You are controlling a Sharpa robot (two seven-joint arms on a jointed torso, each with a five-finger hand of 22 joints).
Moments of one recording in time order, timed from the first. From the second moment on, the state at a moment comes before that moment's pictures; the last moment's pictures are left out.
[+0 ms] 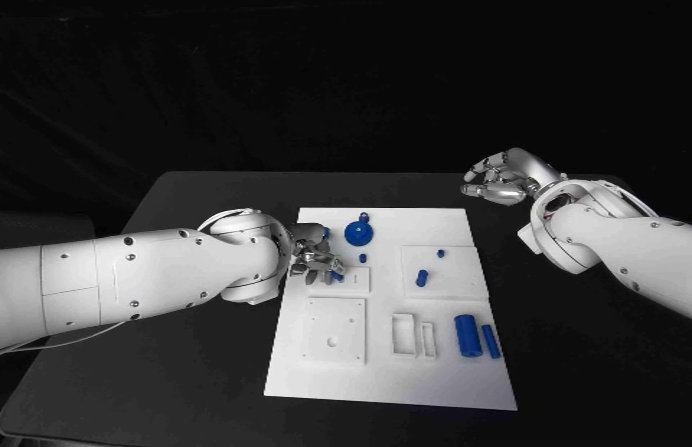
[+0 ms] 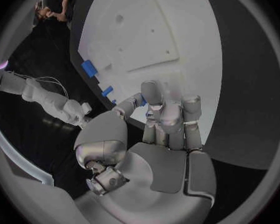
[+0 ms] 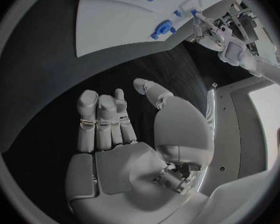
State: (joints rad) left arm 1.39 -0.80 -0.24 1.57 -1.12 -0.08 -0.45; left_hand 0.74 0.07 0.60 -0.17 0.35 1.21 0.03 0.27 0.72 1.43 -0.09 0.84 0.48 1.30 -0.17 1.48 0.70 0.11 0.97 -0.15 1.25 1.12; right arm 1.29 -0.72 0.00 1.22 -1.15 -0.44 -0.11; right_hand 1.00 -0.22 0.57 -0.11 0.50 0.92 0.13 0.23 0.56 0.98 0.02 1.25 0.98 1.26 -0.09 1.17 1.07 0.18 1.17 -0.07 1.09 1.31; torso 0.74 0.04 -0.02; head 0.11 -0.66
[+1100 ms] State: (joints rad) left arm 1.36 -0.80 -0.24 1.58 -1.19 -0.14 -0.43; left_hand 0.75 0.06 0.61 -0.17 0.35 1.22 0.02 0.27 0.72 1.43 -0.09 0.84 0.47 1.30 -0.17 1.48 0.70 0.12 0.98 -0.15 1.25 1.12; right arm 1.29 -0.72 0.00 1.22 -1.15 -0.44 -0.11; right_hand 0.99 -0.22 0.57 -0.11 0.51 0.92 0.13 0.23 0.56 0.98 0.02 1.25 0.98 1.26 -0.09 1.17 1.07 0.18 1.17 -0.07 1.09 1.31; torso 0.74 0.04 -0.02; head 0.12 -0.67
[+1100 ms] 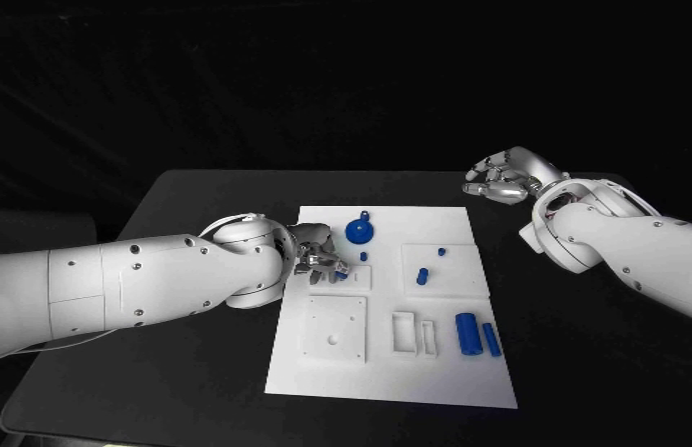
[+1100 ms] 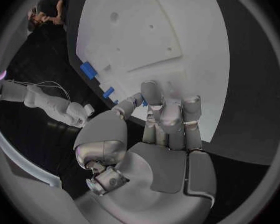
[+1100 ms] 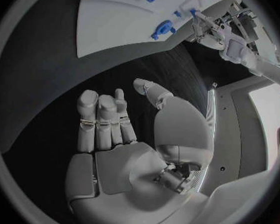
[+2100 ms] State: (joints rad) left arm 1.36 -0.80 -0.24 1.58 -1.20 -0.14 -0.43; left_hand 0.75 0.05 0.61 -0.16 0.35 1.22 0.02 0.28 0.72 1.43 -0.09 0.84 0.47 1.30 -0.17 1.48 0.70 0.11 0.98 -0.15 1.25 1.12; right arm 1.29 -0.72 0.00 1.22 -1.15 -0.44 -0.11; right_hand 0.99 -0.22 0.57 -0.11 0.51 0.92 0.13 0.23 0.56 0.98 0.02 1.25 0.98 1.26 -0.09 1.17 1.07 0.18 1.17 -0.08 1.09 1.31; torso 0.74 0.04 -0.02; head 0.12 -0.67
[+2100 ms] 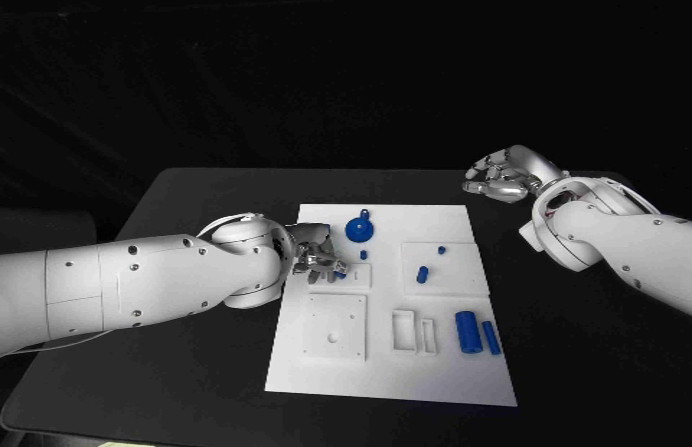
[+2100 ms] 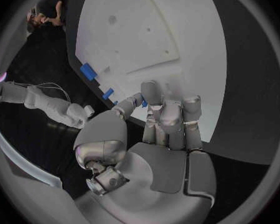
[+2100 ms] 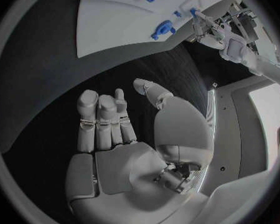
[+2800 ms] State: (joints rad) left arm 1.36 -0.81 -0.24 1.58 -1.20 -0.12 -0.43; left_hand 0.75 0.05 0.61 -0.16 0.35 1.22 0.02 0.27 0.72 1.43 -0.09 0.84 0.47 1.30 -0.17 1.48 0.70 0.11 0.98 -0.15 1.25 1.12; right arm 1.29 -0.72 0.00 1.22 -1.15 -0.44 -0.11; right_hand 0.99 -0.22 0.57 -0.11 0.51 0.92 0.13 0.23 0.56 0.98 0.02 1.25 0.98 1.26 -0.09 1.17 1.07 0.18 1.17 -0.08 1.09 1.31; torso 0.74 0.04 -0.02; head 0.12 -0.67
